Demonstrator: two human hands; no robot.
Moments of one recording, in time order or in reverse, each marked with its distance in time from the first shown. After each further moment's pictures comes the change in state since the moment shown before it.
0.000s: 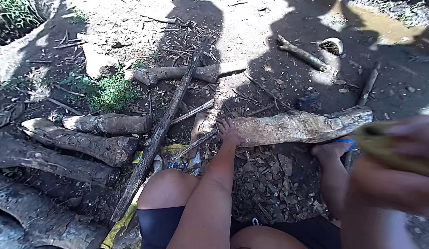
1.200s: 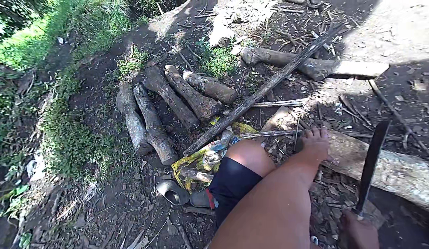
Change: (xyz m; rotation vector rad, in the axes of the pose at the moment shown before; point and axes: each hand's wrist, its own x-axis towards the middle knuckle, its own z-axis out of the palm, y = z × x) left_hand -0.016 -0.006 -0.016 -0.050 -0.034 0.031; right_hand -0.230 0.157 -0.016 -0.514 -0.397 1.435
